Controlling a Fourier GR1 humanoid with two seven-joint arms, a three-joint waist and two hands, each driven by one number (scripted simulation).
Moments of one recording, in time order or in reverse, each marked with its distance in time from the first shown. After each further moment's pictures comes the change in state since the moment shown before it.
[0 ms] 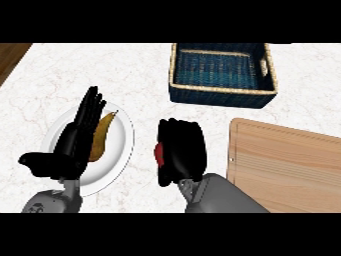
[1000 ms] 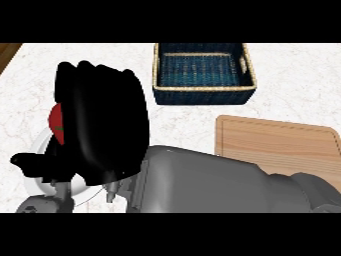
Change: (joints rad) left arm 0.036 0.011 0.055 0.024 0.007 0.013 -0.013; right arm -0.654 -0.011 0.018 -0.009 -0.318 -0.328 0.219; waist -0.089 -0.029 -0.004
